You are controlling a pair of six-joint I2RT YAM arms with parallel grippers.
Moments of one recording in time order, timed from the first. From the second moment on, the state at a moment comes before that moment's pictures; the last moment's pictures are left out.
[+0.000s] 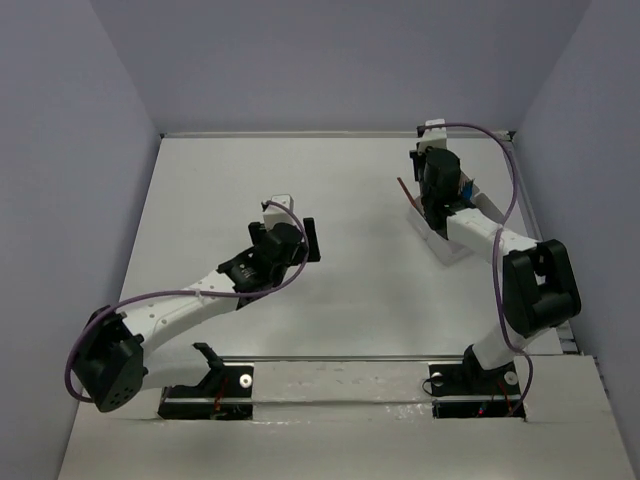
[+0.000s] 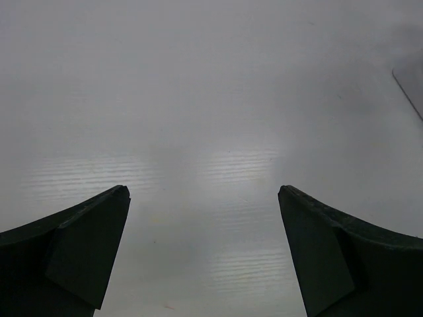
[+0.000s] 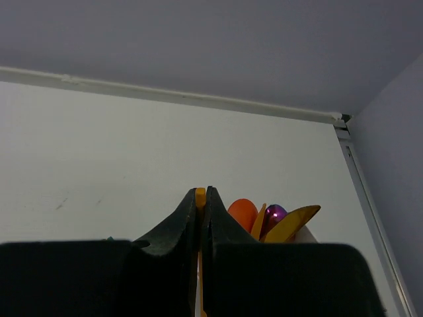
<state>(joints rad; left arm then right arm) -0.81 1.17 0.73 -0.12 -0.52 -0.58 0.31 1.61 1.06 0.45 0.43 -0.19</state>
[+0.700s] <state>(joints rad) -0.80 1.24 0.76 -0.13 -0.57 -0.58 0.31 1.69 1.00 0.50 0.42 -0.12</state>
